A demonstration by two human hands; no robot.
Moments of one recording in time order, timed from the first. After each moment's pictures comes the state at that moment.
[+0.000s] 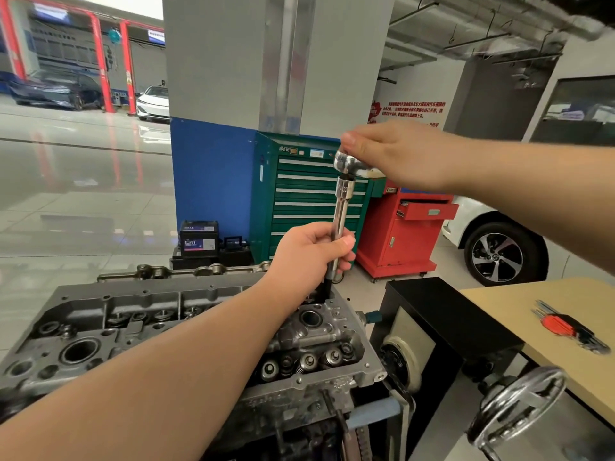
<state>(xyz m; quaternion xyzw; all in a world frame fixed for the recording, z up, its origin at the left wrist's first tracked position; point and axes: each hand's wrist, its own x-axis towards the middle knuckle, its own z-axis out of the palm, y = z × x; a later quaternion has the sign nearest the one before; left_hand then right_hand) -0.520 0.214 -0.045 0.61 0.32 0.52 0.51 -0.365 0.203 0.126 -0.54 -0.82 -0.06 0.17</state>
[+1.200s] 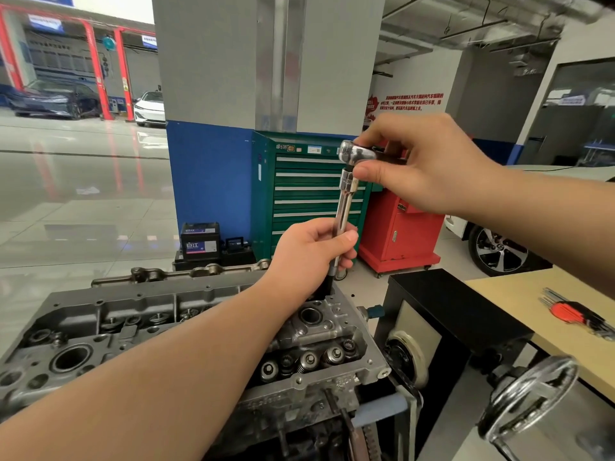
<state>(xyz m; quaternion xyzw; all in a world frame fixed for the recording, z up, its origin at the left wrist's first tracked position) -0.513 0.212 -0.047 0.62 0.31 0.53 0.49 -0.340 0.180 0.093 -0.42 -0.84 -0.15 0.31</state>
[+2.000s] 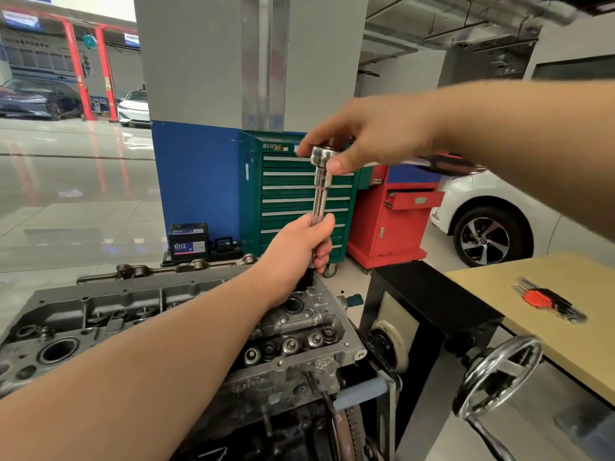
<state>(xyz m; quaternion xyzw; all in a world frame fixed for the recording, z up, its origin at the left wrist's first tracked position) -0.504 0.214 -0.048 0.65 0.28 0.47 0.53 -0.370 0.171 0.149 -0.50 -0.87 -0.01 0.01</state>
